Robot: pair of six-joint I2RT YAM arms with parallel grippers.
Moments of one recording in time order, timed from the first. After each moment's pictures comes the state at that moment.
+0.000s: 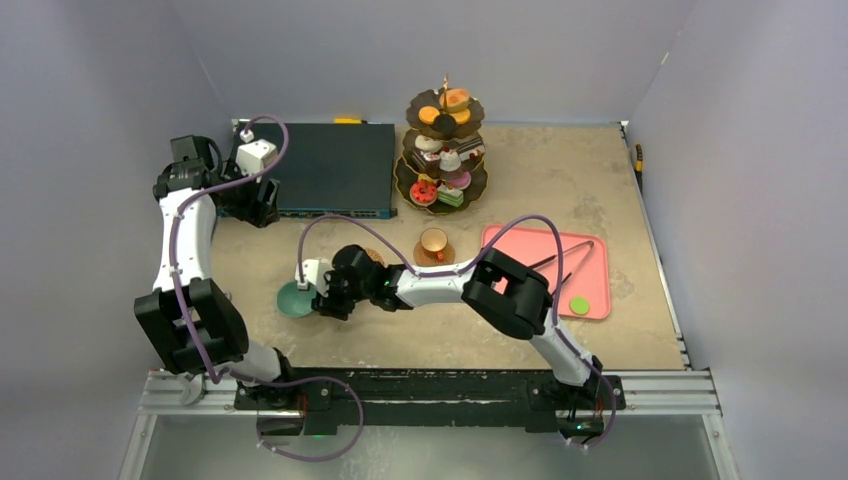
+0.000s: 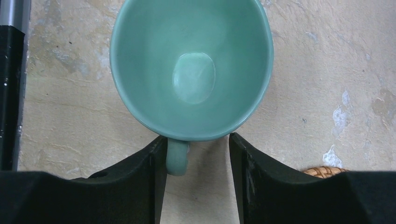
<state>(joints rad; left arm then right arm) 0.33 1.49 1.36 -0.90 0.51 0.69 1.15 2.22 1.47 0.11 -0.31 -0.26</state>
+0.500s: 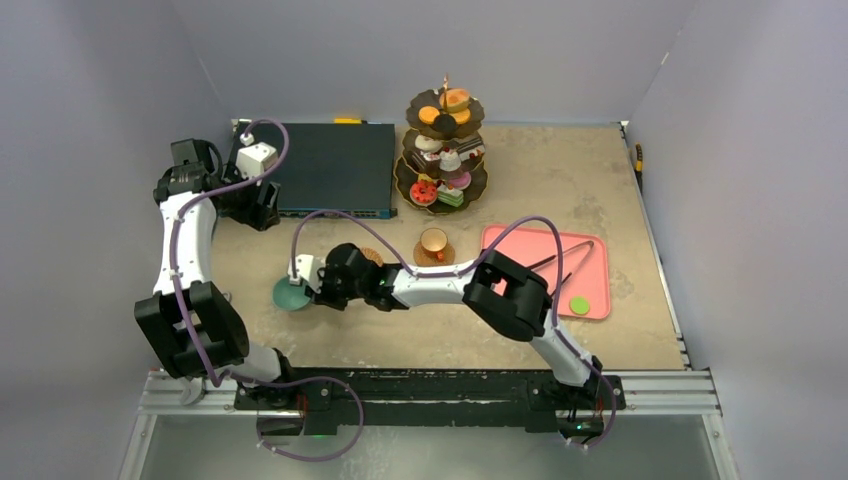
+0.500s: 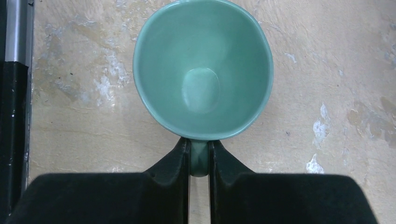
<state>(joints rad) 0.33 1.46 1.33 -0.89 0.51 0.70 1.16 2.22 1.52 0.10 -0.26 -0.22</state>
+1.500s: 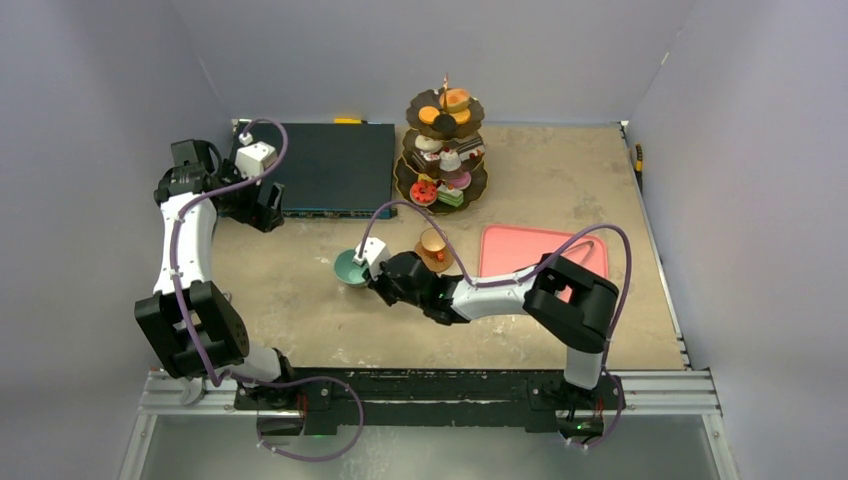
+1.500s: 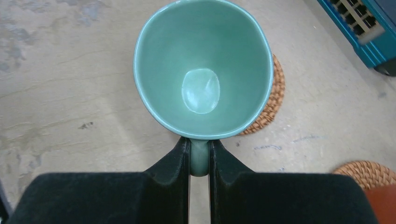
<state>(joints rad) 0.33 1.46 1.32 -0.87 0.51 0.68 1.12 1.84 0.98 0.33 0.10 0.02</state>
